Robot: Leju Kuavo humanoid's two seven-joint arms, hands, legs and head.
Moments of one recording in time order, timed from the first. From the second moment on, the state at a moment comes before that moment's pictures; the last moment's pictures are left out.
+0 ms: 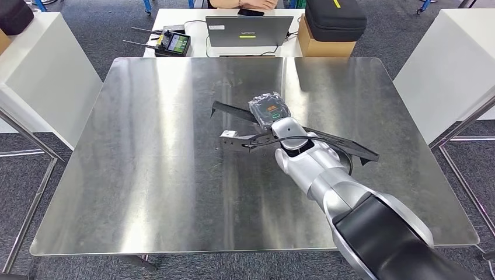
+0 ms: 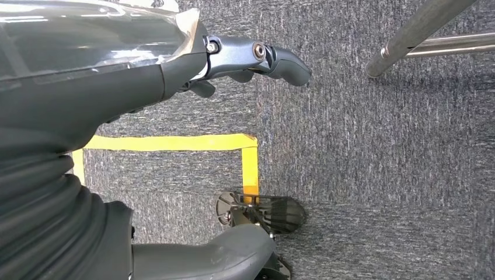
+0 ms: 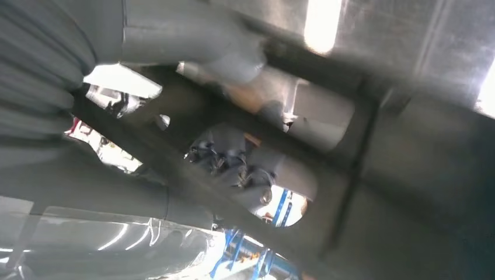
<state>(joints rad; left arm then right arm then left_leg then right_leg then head) -0.16 -0.16 1.19 -0.20 -1.04 0.18 -0.46 -1.08 0.16 0.74 -0.32 1.19 -0.24 0.06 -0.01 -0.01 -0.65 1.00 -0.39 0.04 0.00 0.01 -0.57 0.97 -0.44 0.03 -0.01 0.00</state>
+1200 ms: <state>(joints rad) -0.15 -0.16 1.20 -0.20 -1.03 0.22 -0.45 -1.11 0.25 0.36 -0.38 0.82 -0.20 -0.22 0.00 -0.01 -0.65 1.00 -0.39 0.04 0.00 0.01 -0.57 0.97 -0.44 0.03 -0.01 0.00</state>
